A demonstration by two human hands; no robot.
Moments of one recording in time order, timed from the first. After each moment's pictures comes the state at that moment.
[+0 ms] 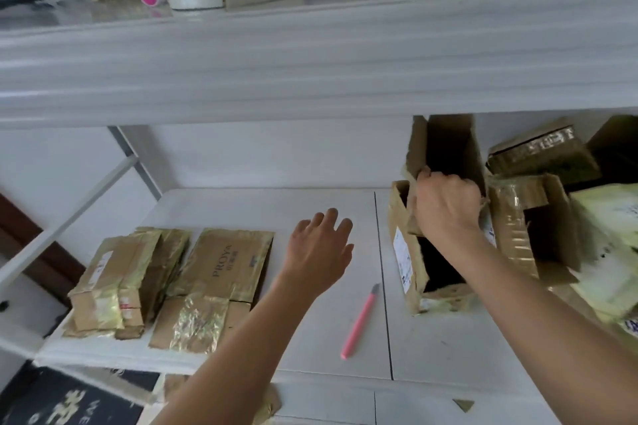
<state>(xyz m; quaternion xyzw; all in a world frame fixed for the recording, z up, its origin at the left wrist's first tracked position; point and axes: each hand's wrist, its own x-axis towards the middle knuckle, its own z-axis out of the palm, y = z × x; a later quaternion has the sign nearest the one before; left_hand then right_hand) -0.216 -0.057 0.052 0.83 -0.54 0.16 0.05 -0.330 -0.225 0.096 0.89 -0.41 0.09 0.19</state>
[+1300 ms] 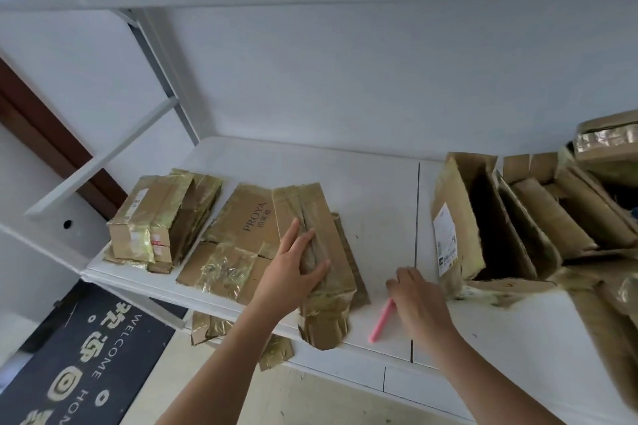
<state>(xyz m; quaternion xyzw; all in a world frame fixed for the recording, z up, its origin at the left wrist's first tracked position) -0.204 0.032 -0.034 0.89 -0.27 -0.18 0.32 -0.343 -0.161 -0.106 0.99 -0.17 -0.03 -0.01</state>
